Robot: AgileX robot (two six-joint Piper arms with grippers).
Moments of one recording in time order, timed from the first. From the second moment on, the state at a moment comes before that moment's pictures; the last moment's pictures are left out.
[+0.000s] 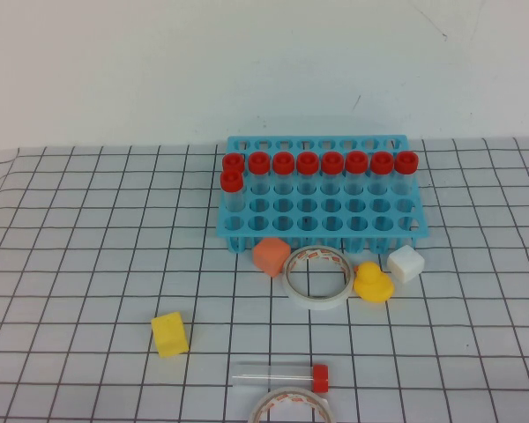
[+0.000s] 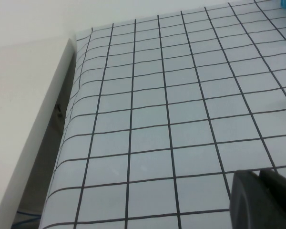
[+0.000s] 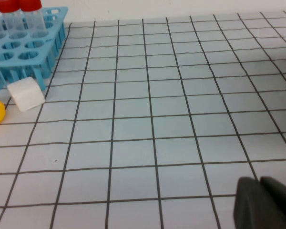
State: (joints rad) right arm -0.01 -0.01 0.02 -0.13 0.41 0.17; left arm 0.02 -0.01 0.02 -0.03 0.35 0.10
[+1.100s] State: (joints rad) right arm -0.01 -0.01 0.03 0.75 0.39 0.16; left arm 0.01 0.01 -0.03 -1.02 0.39 0.17
